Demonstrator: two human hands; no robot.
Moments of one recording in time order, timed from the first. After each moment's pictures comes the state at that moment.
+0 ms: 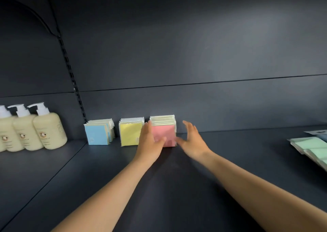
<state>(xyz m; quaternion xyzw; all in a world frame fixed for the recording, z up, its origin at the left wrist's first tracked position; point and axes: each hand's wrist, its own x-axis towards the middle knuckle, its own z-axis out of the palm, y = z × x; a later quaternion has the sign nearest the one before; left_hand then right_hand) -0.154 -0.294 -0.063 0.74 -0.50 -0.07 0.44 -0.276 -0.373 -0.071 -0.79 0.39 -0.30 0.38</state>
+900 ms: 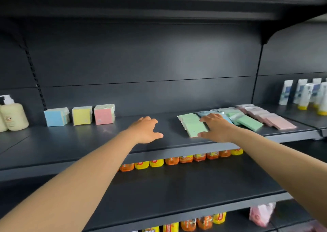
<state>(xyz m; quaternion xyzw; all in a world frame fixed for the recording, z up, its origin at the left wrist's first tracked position) -0.454 -0.182 0.000 0.74 -0.67 -0.01 0.07 -0.686 -0.262 -0.006 -0.86 0.50 -0.07 -0.01</state>
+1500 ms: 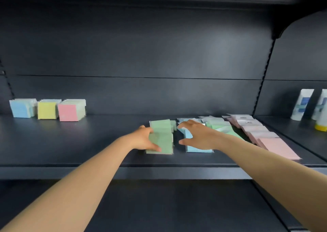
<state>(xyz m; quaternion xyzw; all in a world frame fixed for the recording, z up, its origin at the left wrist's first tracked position) -0.555 -0.341 -0.041 0.80 -0.57 -0.17 0.12 -0.756 -0.410 -0.013 -0.93 0.35 -0.06 0.11</state>
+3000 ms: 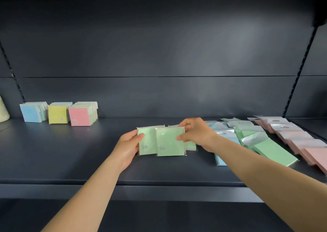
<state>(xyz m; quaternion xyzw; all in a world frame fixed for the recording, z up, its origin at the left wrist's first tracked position) -0.468 -0.327 -0.080 0.57 -0.34 -0.37 0.65 -0.652 -0.442 -0.034 -0.79 0.37 -0.24 0.42</state>
